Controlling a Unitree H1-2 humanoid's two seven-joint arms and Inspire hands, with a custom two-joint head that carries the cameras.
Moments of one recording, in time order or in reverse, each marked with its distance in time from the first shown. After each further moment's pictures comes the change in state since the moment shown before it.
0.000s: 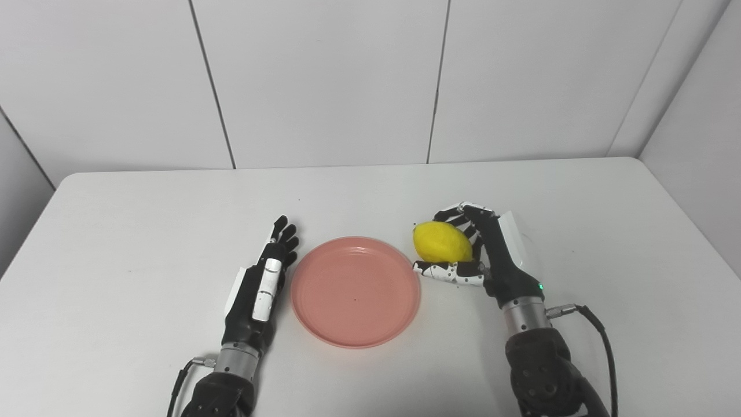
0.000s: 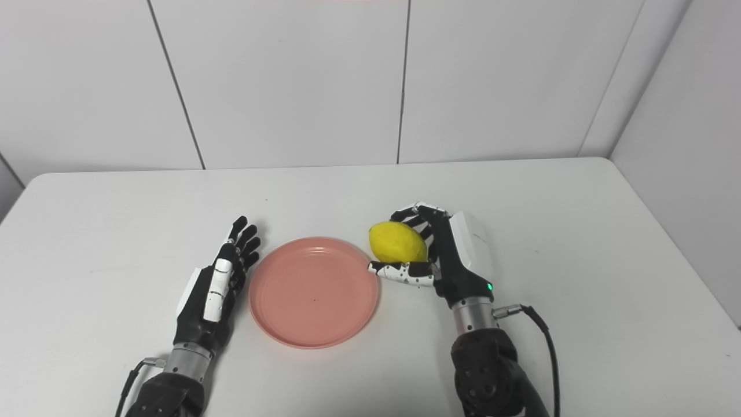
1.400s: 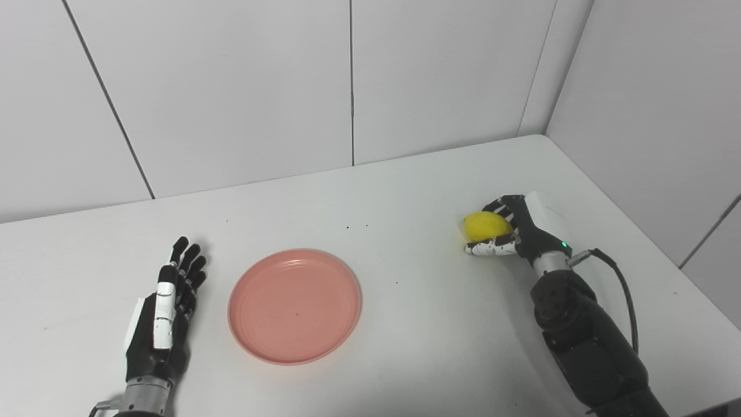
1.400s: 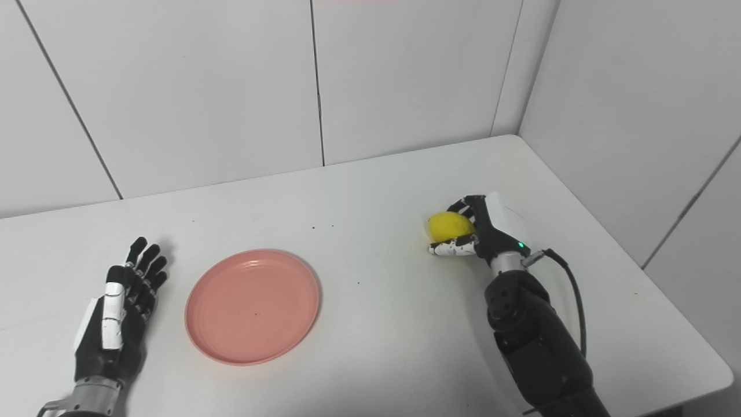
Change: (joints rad) left arm -0.050 0.101 0.071 0.058 -0.154 0.000 -0.066; right arm -0.062 -0.247 -0.207 0.246 -0.027 0.229 0.031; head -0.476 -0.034
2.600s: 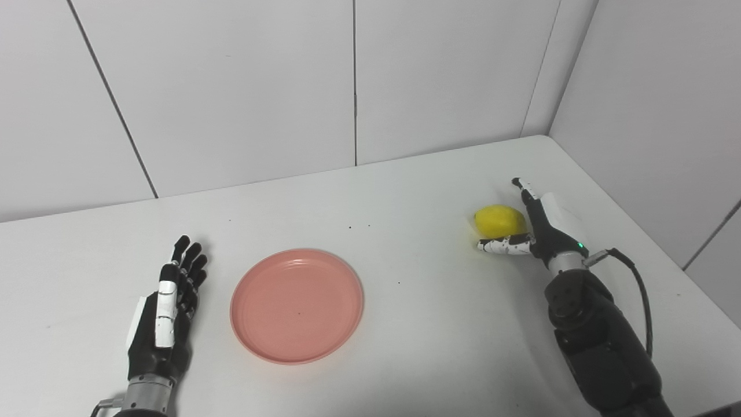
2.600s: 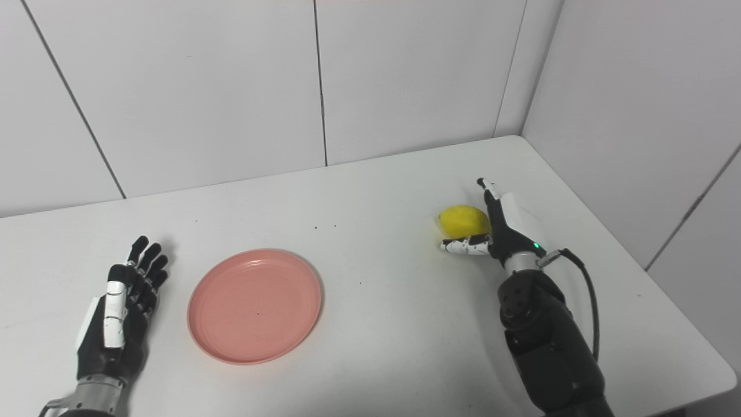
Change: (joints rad) left arm -0.003 -0.005 0.001 0.006 -0.001 -0.003 -0.001; right arm 0.019 0.014 -0.082 -0.059 -0.036 0.074 0.110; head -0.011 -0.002
